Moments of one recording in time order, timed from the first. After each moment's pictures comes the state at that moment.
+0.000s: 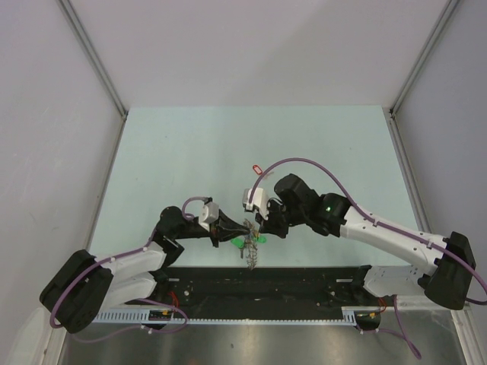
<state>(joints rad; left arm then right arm) -0.63 1.07 0.17 1.00 0.90 -0.16 0.98 1.22 1.00 -0.53 -0.34 -0.28</state>
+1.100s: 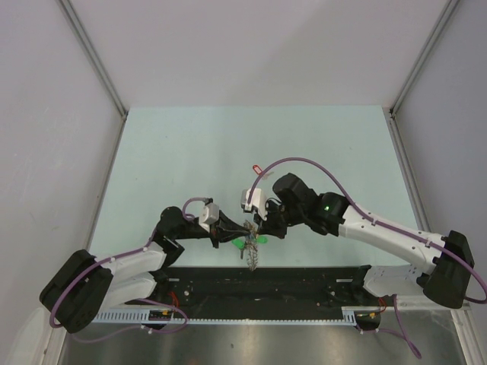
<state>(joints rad) -0.63 1.07 0.17 1.00 0.91 -0.16 0.99 1.23 1.02 -0.53 -0.38 -0.29</state>
